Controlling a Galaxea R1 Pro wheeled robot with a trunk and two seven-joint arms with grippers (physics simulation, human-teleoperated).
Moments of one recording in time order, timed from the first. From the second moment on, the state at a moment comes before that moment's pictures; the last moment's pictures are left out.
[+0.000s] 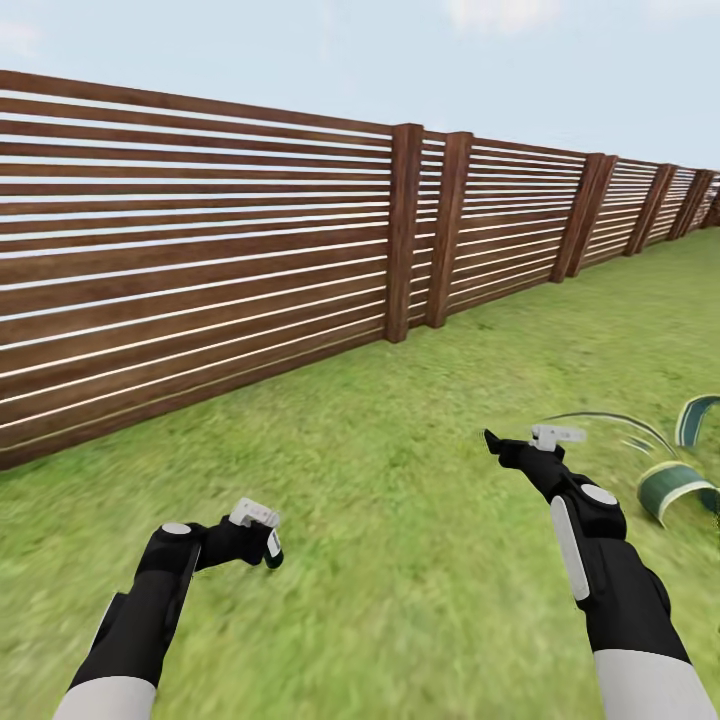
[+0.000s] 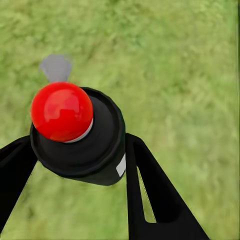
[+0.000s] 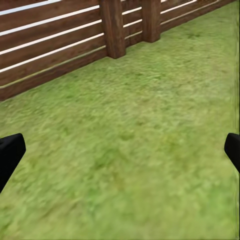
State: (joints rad) left arm -0.47 -0.05 0.21 -1.21 -0.59 0.59 -0.83; right arm -0.54 -0.04 -0.19 -1.38 -0.05 0.45 0.14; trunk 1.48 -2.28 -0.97
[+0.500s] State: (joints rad) left arm -0.47 -0.05 0.21 -1.21 -0.59 0.59 -0.83; right arm -0.54 -0.04 -0.19 -1.38 -0.05 0.45 0.14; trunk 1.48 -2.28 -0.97
